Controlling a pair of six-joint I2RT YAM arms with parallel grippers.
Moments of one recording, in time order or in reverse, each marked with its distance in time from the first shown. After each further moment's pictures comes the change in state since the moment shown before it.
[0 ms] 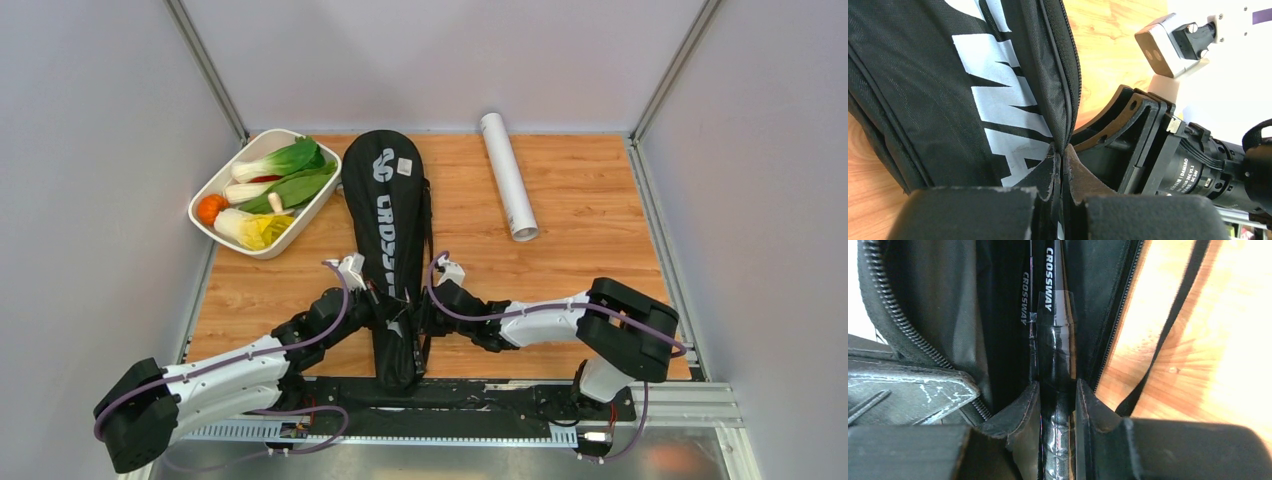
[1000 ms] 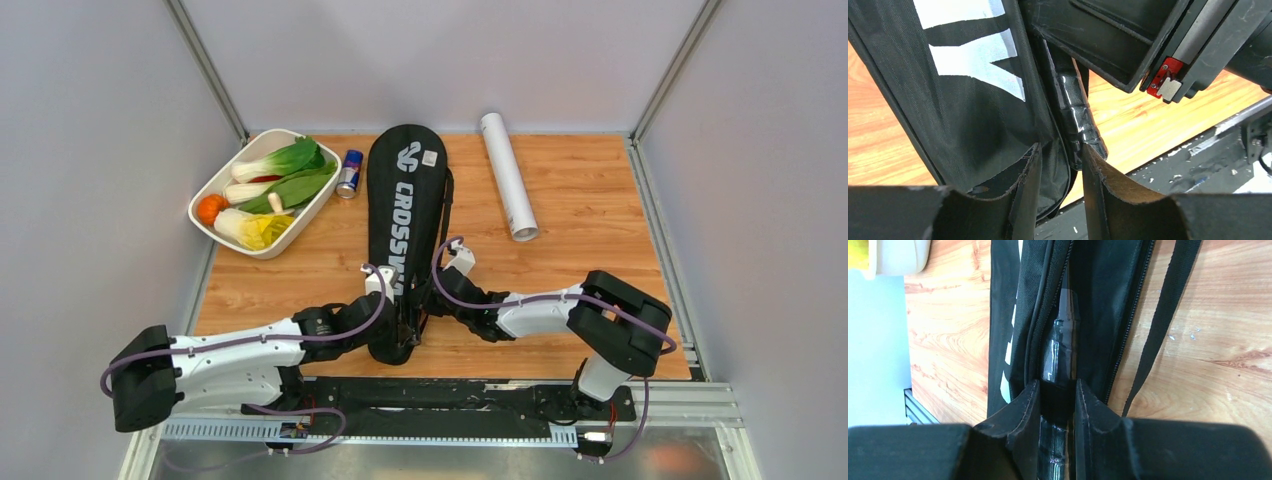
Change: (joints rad) left arm -0.211 0.155 0.262 -0.524 -0.134 0.103; right arm -0.061 0.049 0.040 0.084 0.135 0.078
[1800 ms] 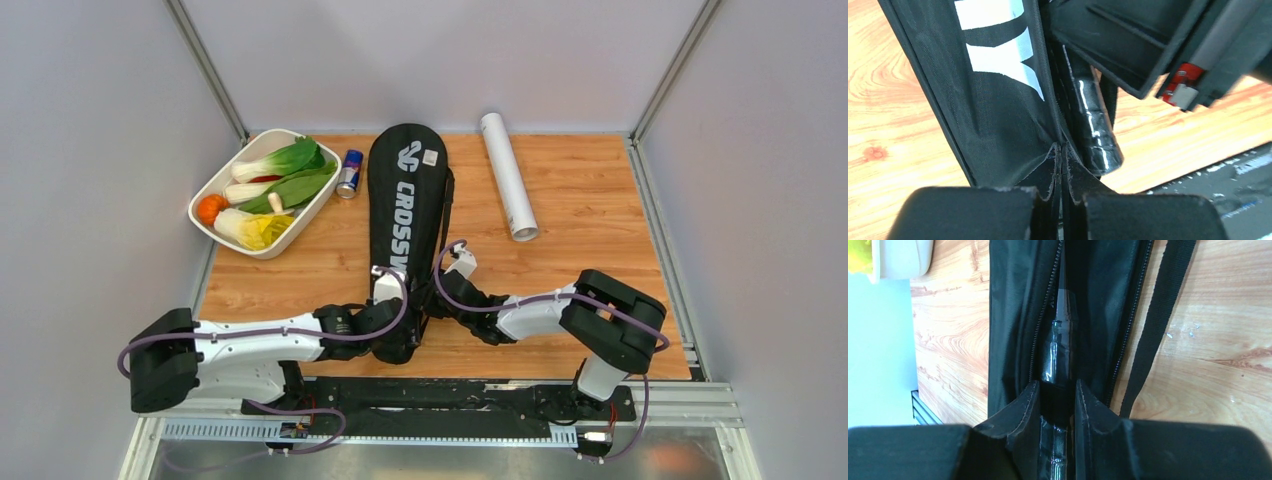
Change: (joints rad) left arm -0.098 0.173 0.105 -0.116 -0.183 -0.009; right arm 0.000 0.031 -0.039 0.090 -0.004 0.029
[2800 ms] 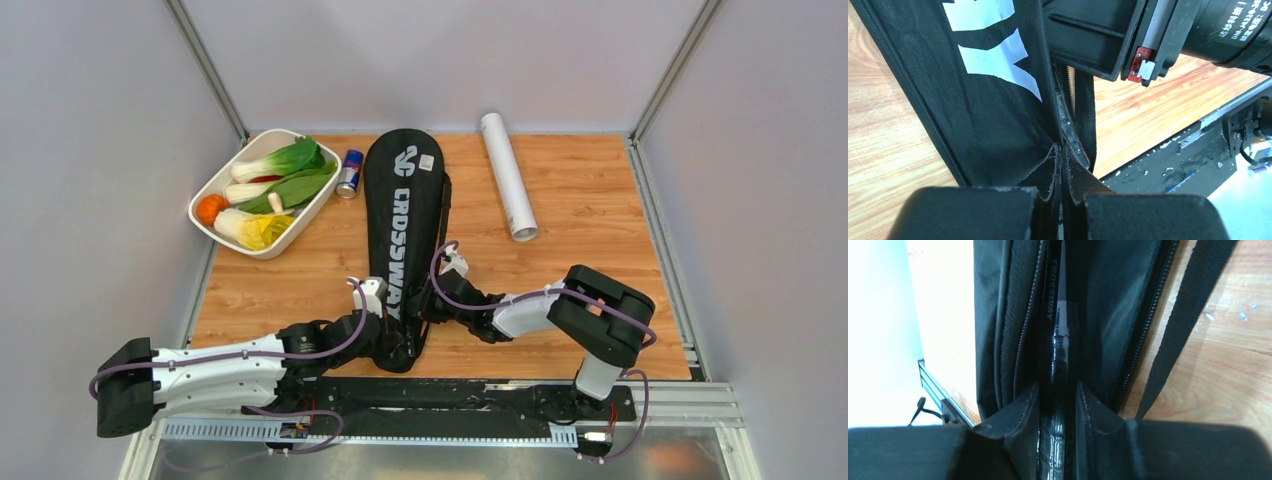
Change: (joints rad) left arm 0.000 -0.328 -0.231 0.163 0.083 -0.071; right arm -0.015 0.065 0.020 0.024 -0.164 0.006
